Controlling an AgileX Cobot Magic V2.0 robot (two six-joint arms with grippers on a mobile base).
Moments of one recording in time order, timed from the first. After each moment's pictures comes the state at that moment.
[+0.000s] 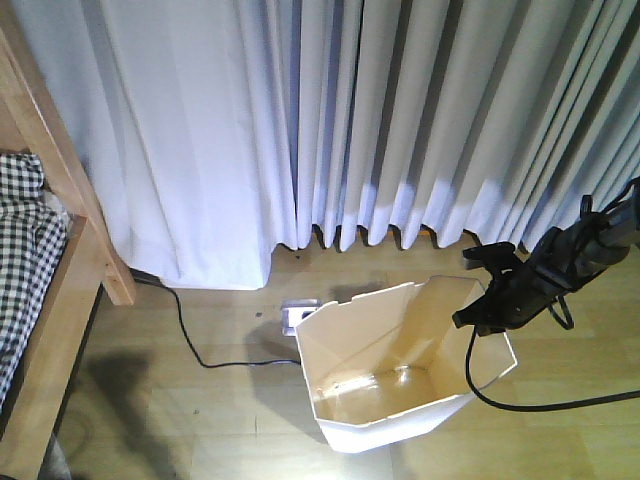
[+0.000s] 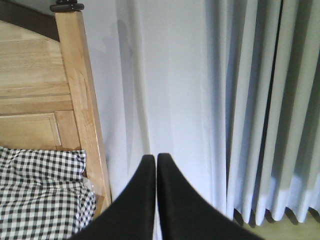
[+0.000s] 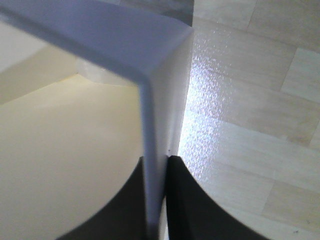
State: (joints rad) left arm 0.05 -0.02 0.03 0.04 0.12 -0.05; right arm -0.07 2.49 -1.20 0.55 0.31 -0.83
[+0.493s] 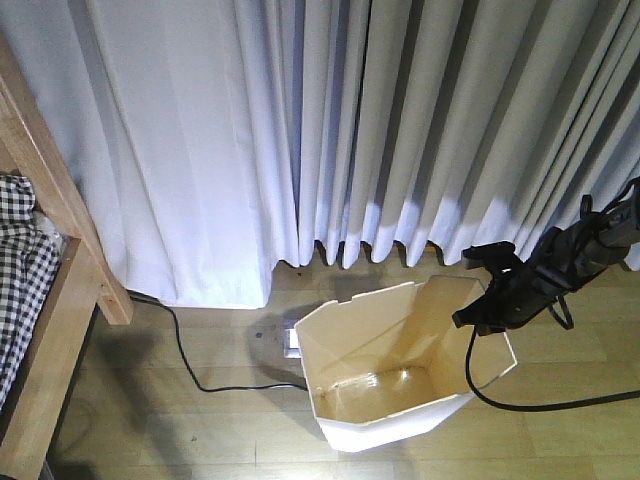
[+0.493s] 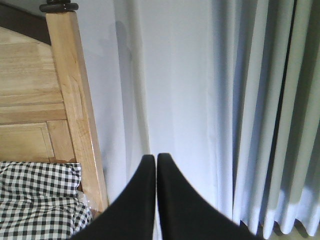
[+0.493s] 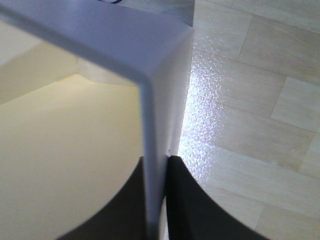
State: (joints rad) left arm 0.05 -0.02 0.03 0.04 0.12 -0.05; right arm -0.07 2.49 -1.20 0.55 0.31 -0.83
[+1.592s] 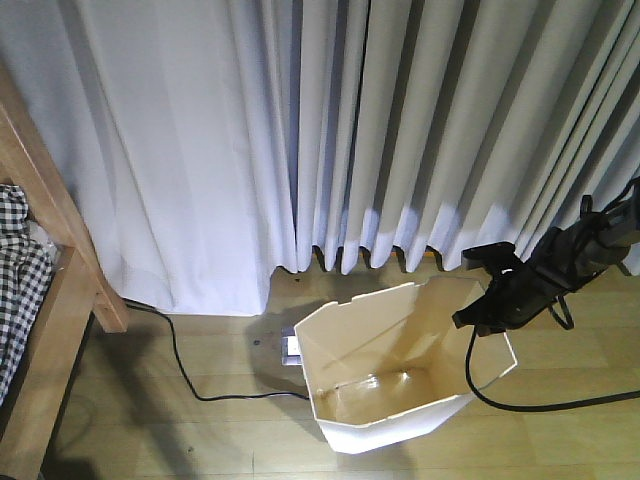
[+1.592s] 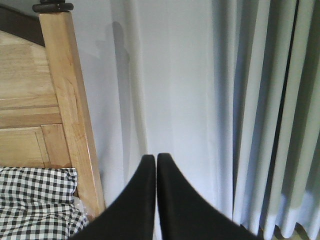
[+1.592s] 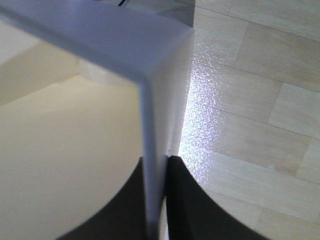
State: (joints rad) left arm 0.05 -0.02 0.03 0.04 0.12 -0.05; right arm -0.07 2.49 -1.20 0.55 0.31 -0.83
